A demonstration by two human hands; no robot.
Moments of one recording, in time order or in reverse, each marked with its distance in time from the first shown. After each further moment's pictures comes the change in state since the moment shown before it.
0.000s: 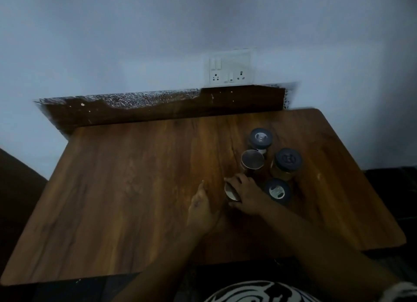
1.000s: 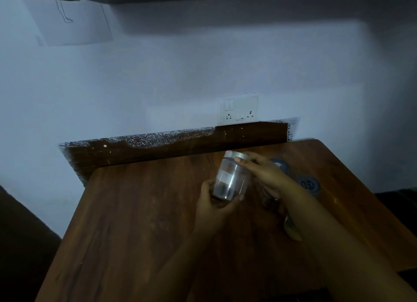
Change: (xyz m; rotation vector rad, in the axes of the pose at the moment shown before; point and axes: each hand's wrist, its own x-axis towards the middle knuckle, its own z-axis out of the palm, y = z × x) left_hand -0.016 0.031 -0.136 -0.685 0.100 0.342; right_hand 0.012 -0.140 -0.120 1.129 0.315 0.042
